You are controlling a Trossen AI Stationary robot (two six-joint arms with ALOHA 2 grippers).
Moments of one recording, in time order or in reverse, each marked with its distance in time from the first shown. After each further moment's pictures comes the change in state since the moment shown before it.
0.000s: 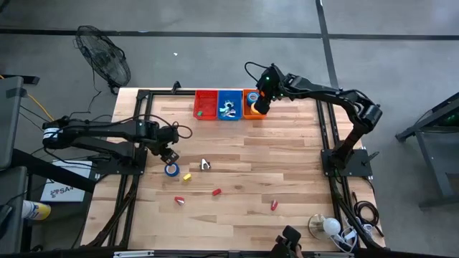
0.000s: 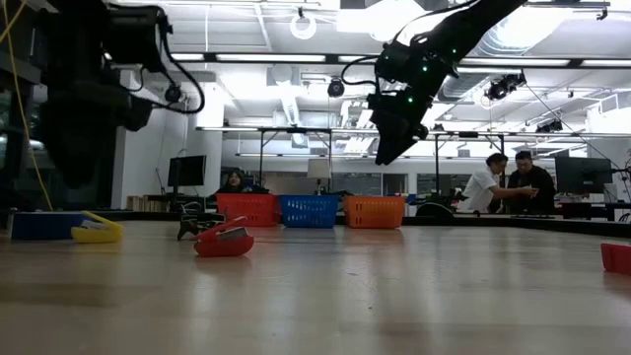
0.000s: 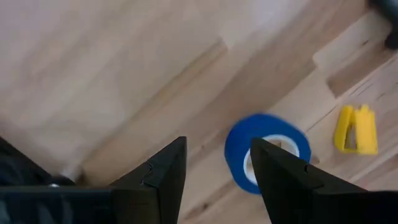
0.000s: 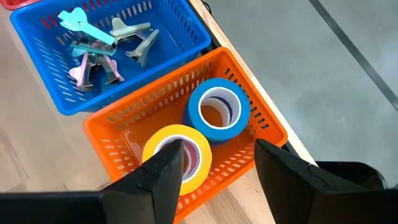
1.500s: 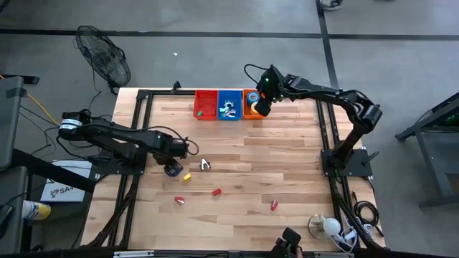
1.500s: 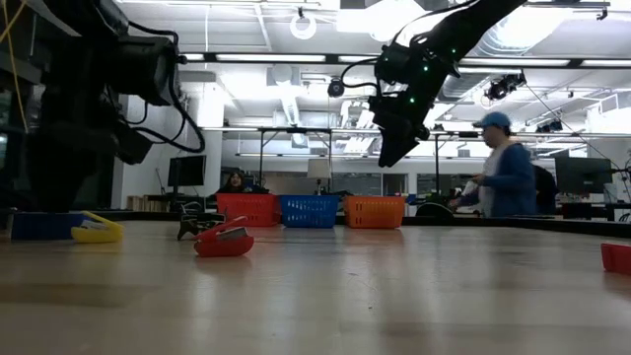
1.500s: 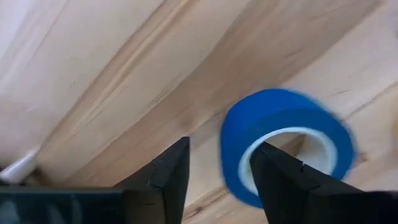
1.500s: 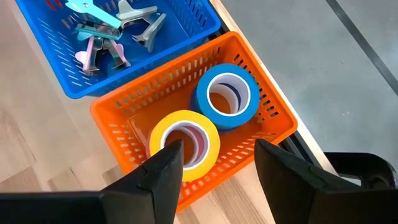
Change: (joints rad) left arm -0.170 0.274 -0.027 0.120 0.013 -0.106; right arm 0.009 0.000 0.000 -0.043 -0.008 -0.001
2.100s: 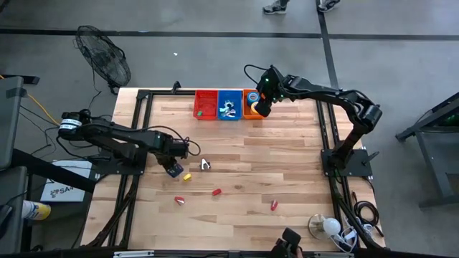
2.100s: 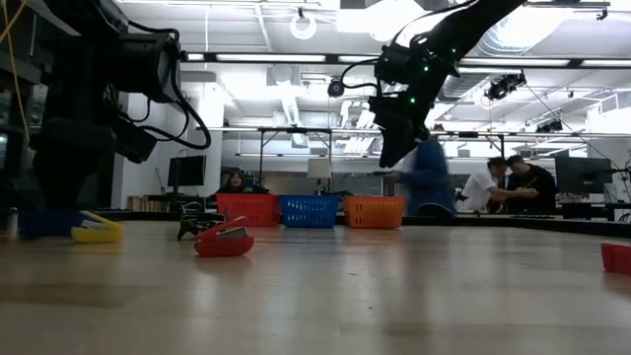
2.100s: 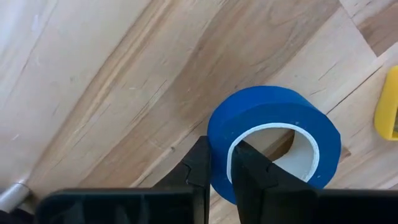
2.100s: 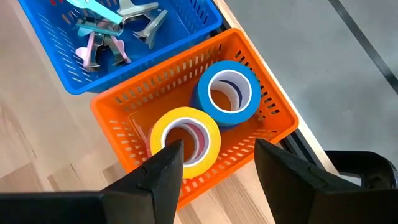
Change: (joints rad) left arm 0.000 -0.001 0.001 0.038 -0.001 0.086; right arm 0.000 0.000 0.000 -0.010 0.000 -0.005
